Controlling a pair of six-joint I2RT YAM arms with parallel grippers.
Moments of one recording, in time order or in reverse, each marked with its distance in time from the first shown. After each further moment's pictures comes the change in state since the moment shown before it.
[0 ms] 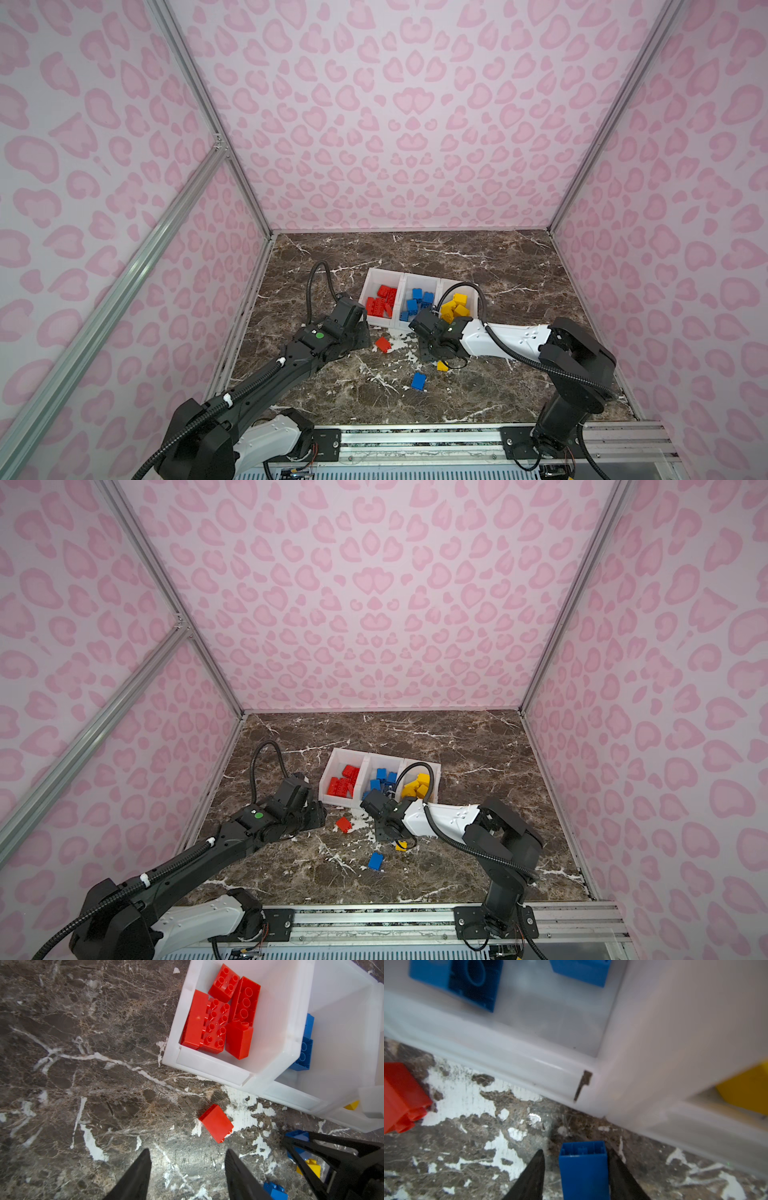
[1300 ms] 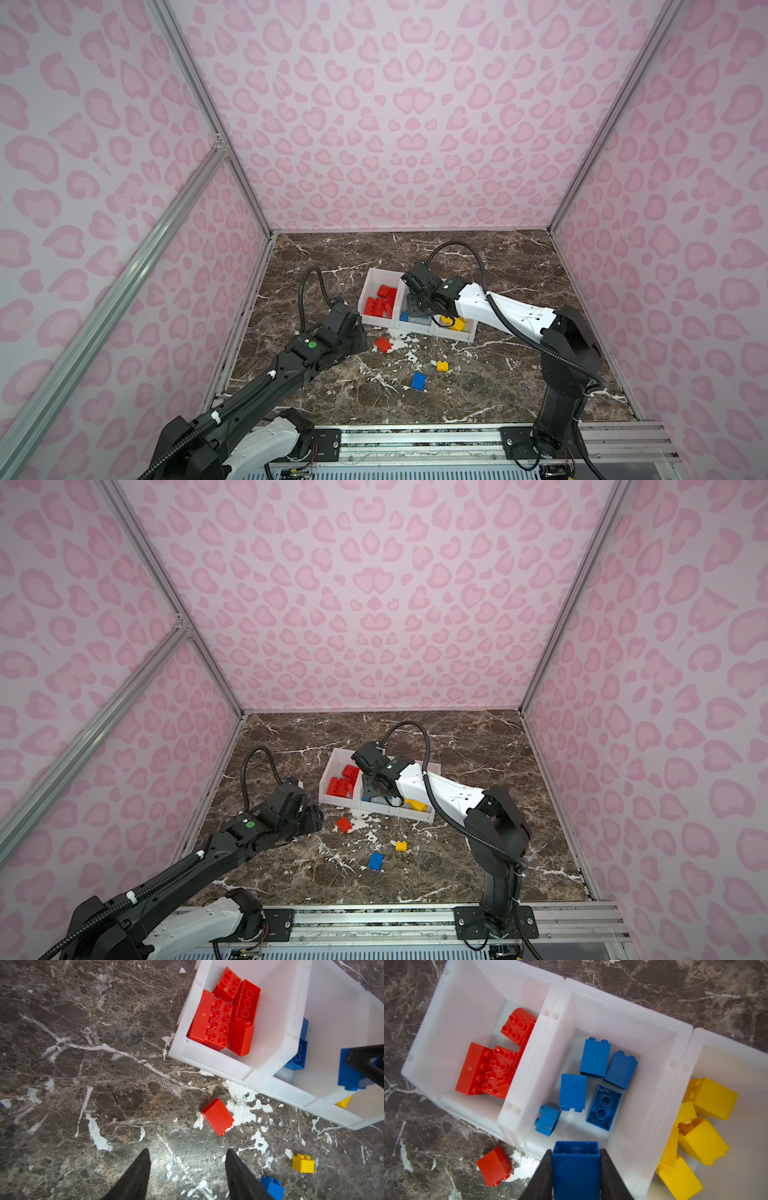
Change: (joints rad) left arm 0.000 -0.098 -0.057 -0.009 -0.001 -0.036; right arm -0.121 0.106 0.445 -0.162 0.047 -0.218
